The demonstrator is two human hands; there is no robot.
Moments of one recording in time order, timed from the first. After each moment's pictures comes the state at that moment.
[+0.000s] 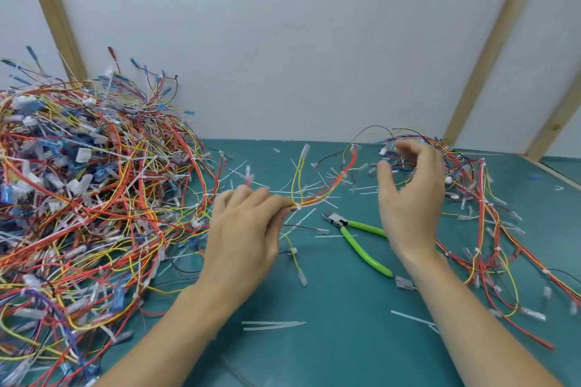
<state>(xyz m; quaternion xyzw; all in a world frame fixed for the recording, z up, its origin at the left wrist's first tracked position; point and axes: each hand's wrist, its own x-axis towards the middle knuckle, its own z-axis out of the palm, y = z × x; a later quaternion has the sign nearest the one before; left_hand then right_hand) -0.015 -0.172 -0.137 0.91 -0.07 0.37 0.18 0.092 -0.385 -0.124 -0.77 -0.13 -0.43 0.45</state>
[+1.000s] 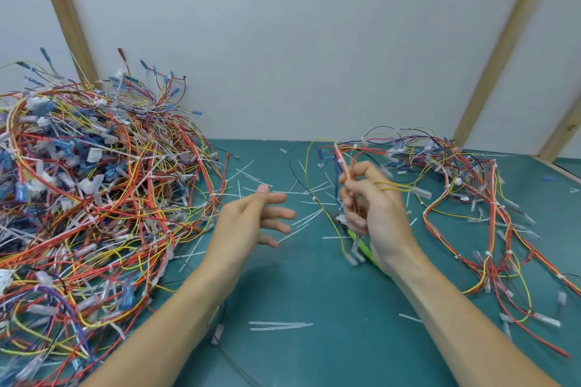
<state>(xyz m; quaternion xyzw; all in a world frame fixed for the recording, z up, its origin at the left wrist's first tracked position) 0.000 -0.164 -0.135 0.67 0.10 0.11 0.72 0.063 -0.346 -0.117 -0.62 -0.18 0.03 0.76</state>
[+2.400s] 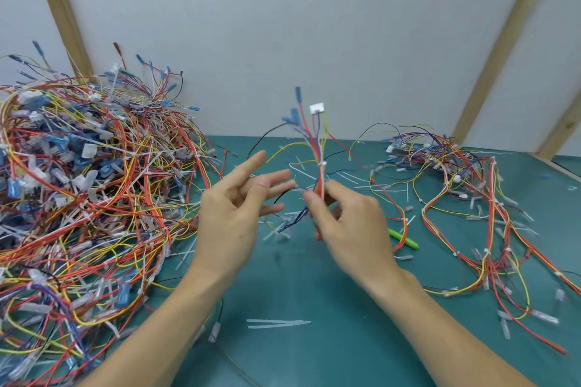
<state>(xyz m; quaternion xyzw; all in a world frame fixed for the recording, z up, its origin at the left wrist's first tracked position) -0.016 -0.174 -0.116 0.64 -0.04 0.28 0.72 0.042 -0.329 -0.136 -0.85 -0.24 -0.20 0.42</state>
